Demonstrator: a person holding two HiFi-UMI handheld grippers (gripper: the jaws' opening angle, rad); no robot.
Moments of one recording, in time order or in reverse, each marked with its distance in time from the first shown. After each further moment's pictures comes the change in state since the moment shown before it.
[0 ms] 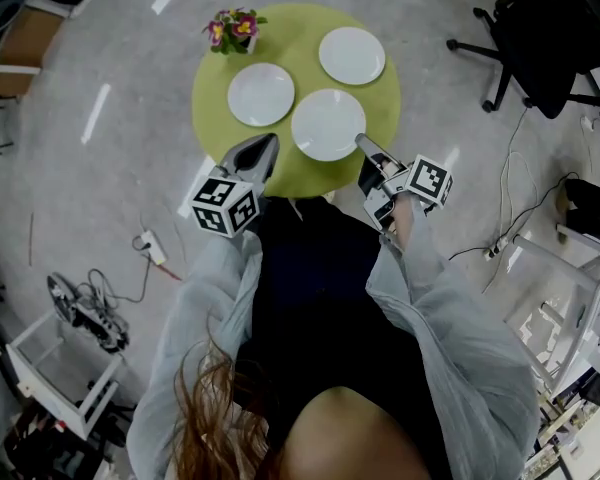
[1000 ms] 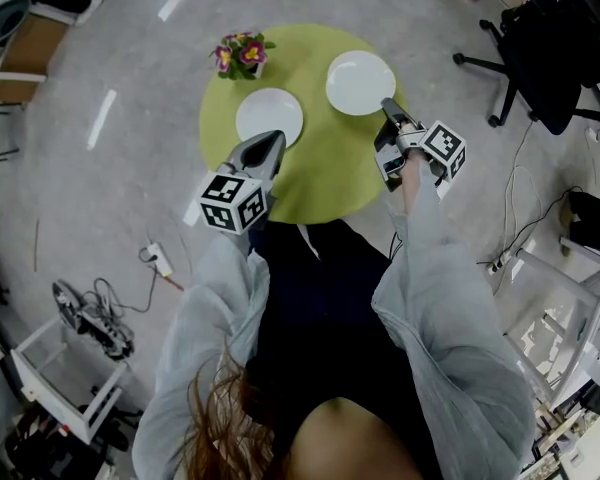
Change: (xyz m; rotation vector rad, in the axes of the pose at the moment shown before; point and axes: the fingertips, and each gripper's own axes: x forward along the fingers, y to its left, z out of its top) left arm 0.040 0.032 0.038 0.042 -0.009 0.017; right arm 0.059 -0.021 0.139 0.050 -0.260 -0.088
